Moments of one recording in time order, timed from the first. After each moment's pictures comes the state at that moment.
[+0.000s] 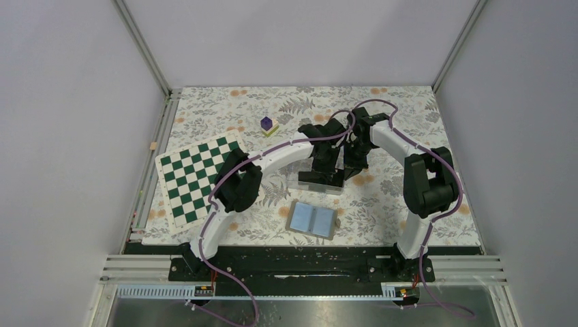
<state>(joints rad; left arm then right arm) -0.86 2.28 1.98 -0.87 0.12 -0.55 0.32 1.85 1.37 -0.99 -0.24 0.37</state>
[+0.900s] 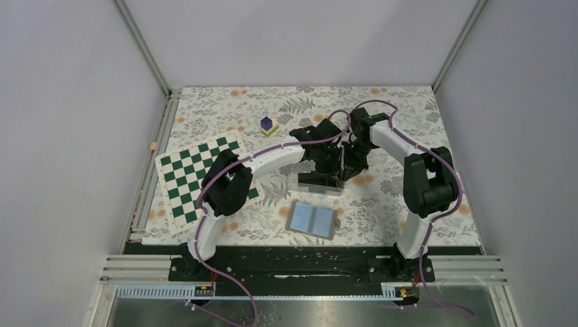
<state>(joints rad) -0.85 2.15 1.79 -0.63 0.31 -0.63 0.32 1.86 1.37 -1.00 -0.25 0.37</state>
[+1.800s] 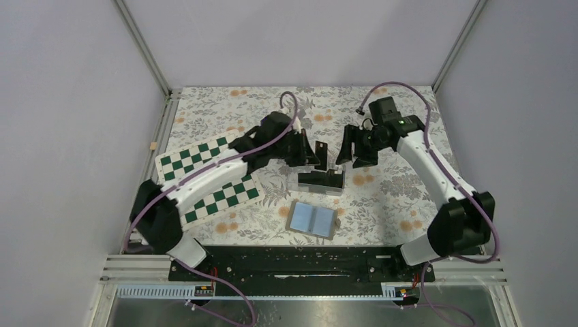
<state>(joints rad) -0.77 1.63 1.34 -0.39 0.29 -0.74 0.30 1.54 1.35 -0.97 -0.35 0.36</state>
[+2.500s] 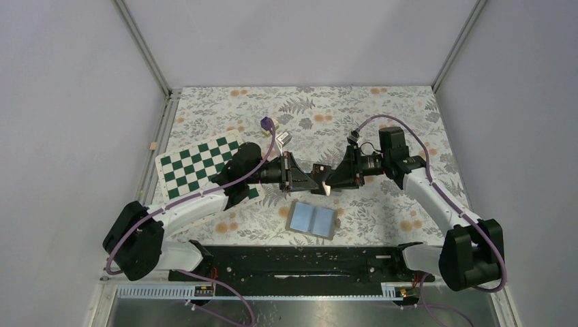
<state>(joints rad) -0.72 1.30 0.72 0.40 0.74 -1.18 0.25 1.25 0.84 -0.42 -1.17 0.67</state>
